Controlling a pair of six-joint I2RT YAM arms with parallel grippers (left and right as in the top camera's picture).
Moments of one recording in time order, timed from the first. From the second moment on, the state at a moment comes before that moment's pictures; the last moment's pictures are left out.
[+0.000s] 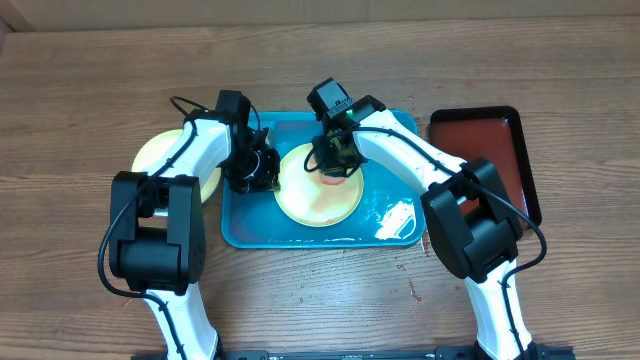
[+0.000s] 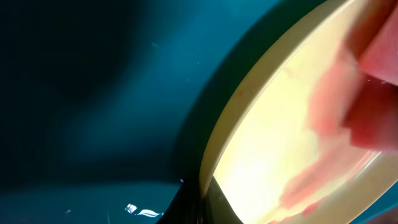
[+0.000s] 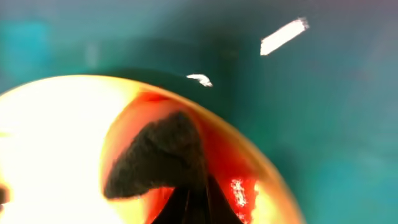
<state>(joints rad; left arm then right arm) -0.12 2.04 1.35 -0.89 0.39 -0.18 0.59 2.25 1.76 -0.88 -0.02 0.36</state>
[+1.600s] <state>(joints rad) -0.11 2.04 1.35 -0.89 0.39 -0.18 0.56 2.27 1.76 -1.04 -0.27 0.37</state>
